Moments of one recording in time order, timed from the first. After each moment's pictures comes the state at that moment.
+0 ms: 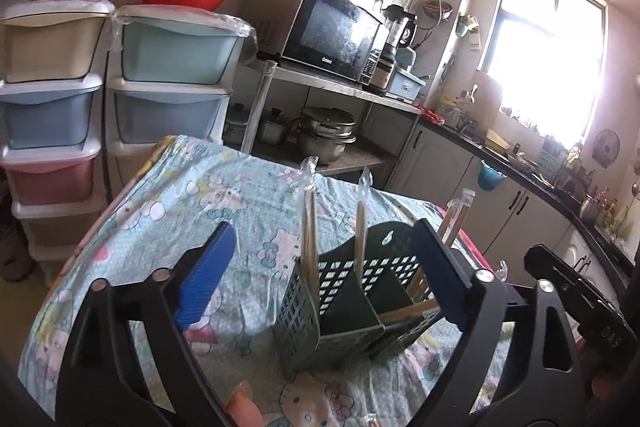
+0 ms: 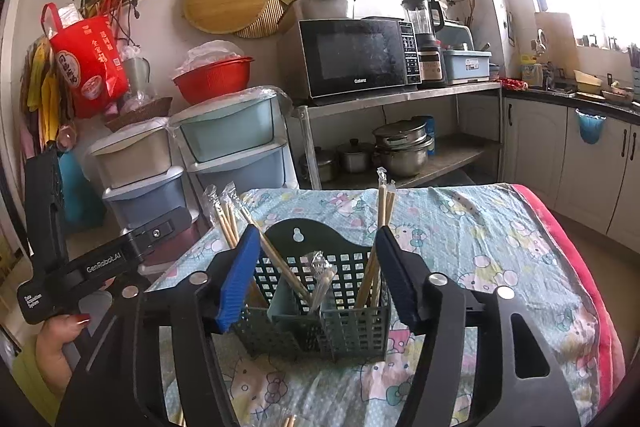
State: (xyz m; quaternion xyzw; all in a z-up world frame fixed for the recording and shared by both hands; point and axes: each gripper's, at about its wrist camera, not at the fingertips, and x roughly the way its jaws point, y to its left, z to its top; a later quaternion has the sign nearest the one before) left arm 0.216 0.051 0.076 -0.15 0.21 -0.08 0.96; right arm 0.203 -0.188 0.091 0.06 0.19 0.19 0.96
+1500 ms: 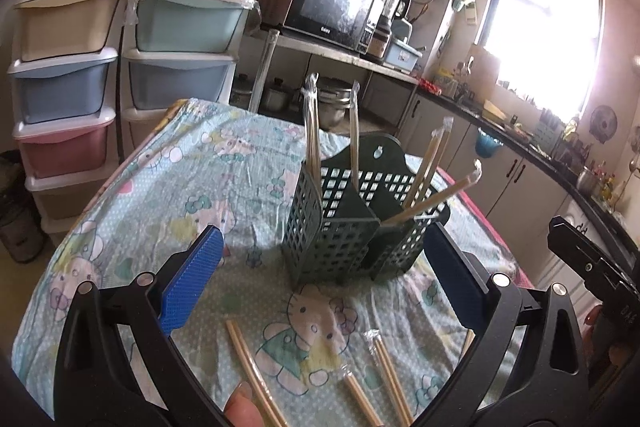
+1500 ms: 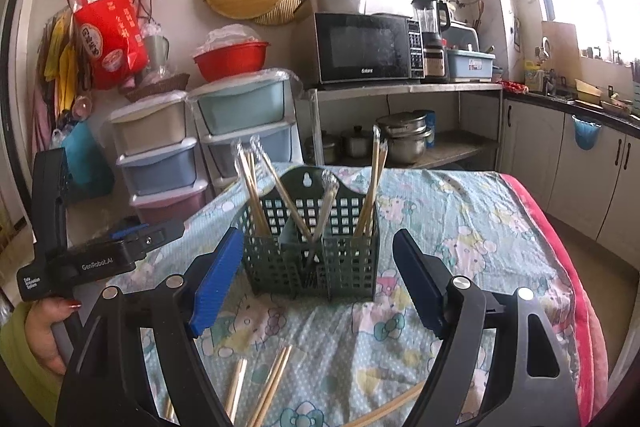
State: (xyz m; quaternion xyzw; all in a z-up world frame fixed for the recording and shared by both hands) left arm 0.145 0.045 0.042 -0.13 0.25 -0.08 0.96; right arm 0.131 -0.201 0.074 0.02 0.20 0.20 0.96
